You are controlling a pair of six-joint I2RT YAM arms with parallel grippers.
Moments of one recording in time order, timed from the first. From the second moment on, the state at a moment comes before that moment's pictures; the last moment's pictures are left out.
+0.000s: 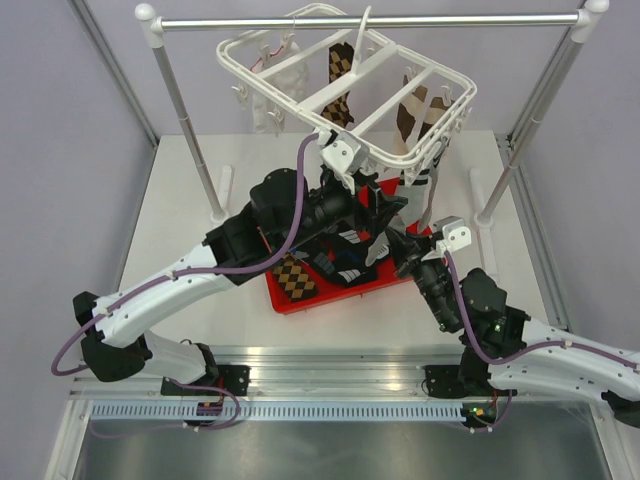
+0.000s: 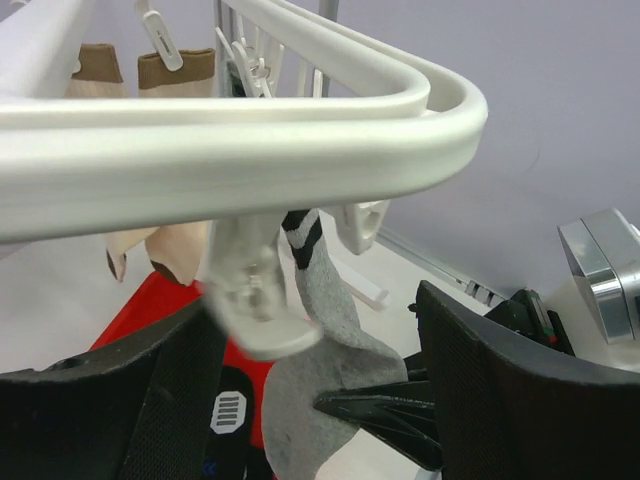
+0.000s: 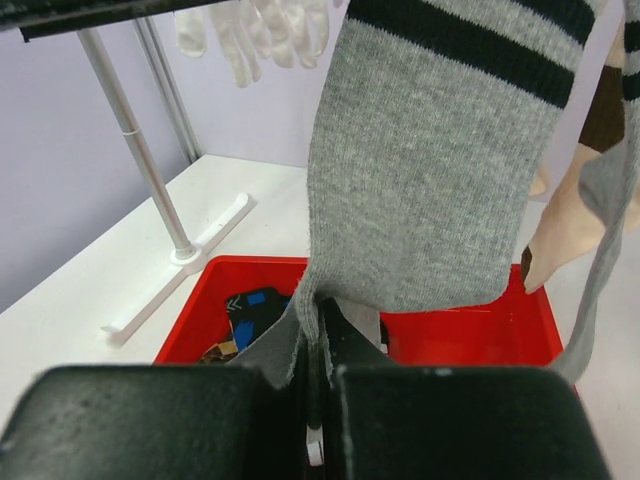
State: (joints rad) left arm -1.10 1.36 1.57 -0.16 -0.12 -0.13; right arm 1.18 0.69 0.66 0.26 0.73 0.00
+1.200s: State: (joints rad) left arm -0.99 1.29 1.45 0.06 -0.47 -0.08; right arm 1.18 0.86 0.69 0.14 0.73 0.06
